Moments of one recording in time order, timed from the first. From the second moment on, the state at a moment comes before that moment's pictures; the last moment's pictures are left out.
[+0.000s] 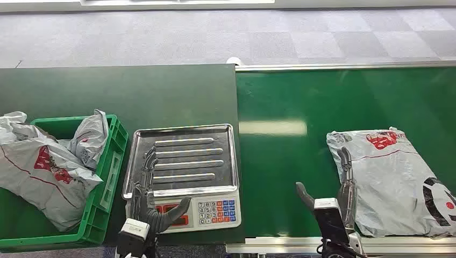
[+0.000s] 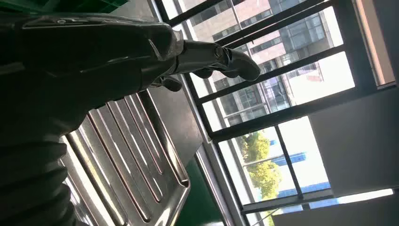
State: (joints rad) left arm 0.08 -0.17 -0.27 -1.52 -0.28 0.27 -0.63; right arm 0.07 0.09 0.01 -1.44 0.61 -0.35 -0.51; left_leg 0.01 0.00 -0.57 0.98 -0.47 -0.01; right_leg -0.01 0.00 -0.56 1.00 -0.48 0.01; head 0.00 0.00
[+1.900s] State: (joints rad) left arm 0.07 -0.15 -0.29 -1.58 -0.17 0.36 -0.63; right arm -0.55 -0.36 0.00 -0.39 0.99 0.05 -0.10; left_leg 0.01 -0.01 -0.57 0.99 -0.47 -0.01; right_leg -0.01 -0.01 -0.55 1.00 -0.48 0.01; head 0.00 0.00
